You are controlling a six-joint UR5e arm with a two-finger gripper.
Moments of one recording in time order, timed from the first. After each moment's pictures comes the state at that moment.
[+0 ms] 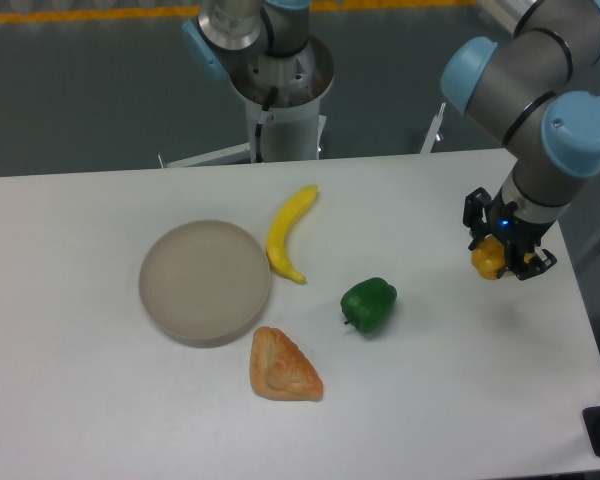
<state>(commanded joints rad) 2.44 -2.00 -1.25 -1.48 1.57 1.60</state>
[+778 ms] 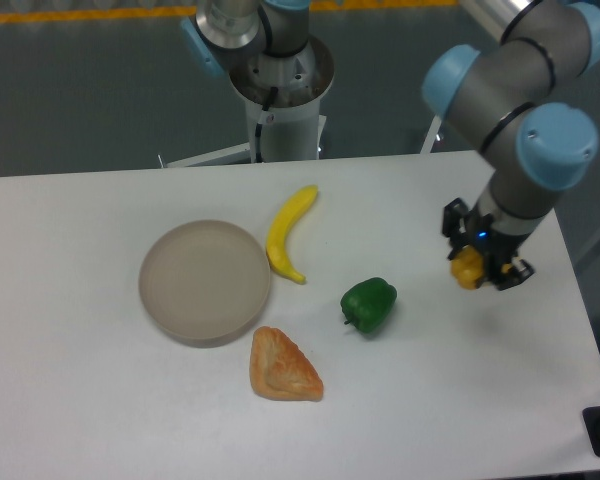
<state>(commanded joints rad) 2.30 -2.00 -1.27 -1.49 1.54 1.40</state>
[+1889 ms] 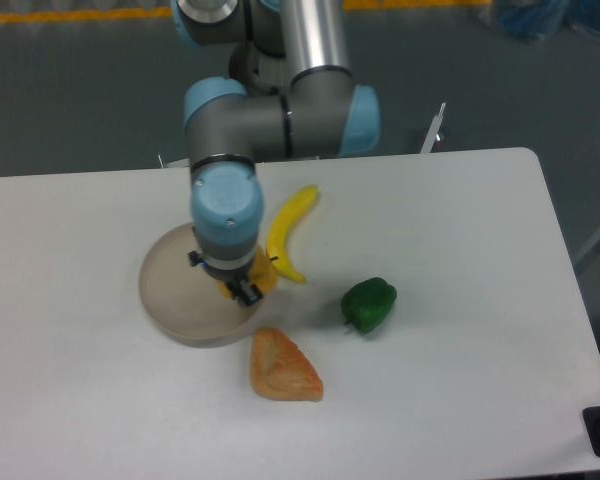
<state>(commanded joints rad) 1.84 -1.94 -1.55 -1.39 1.49 1.01</state>
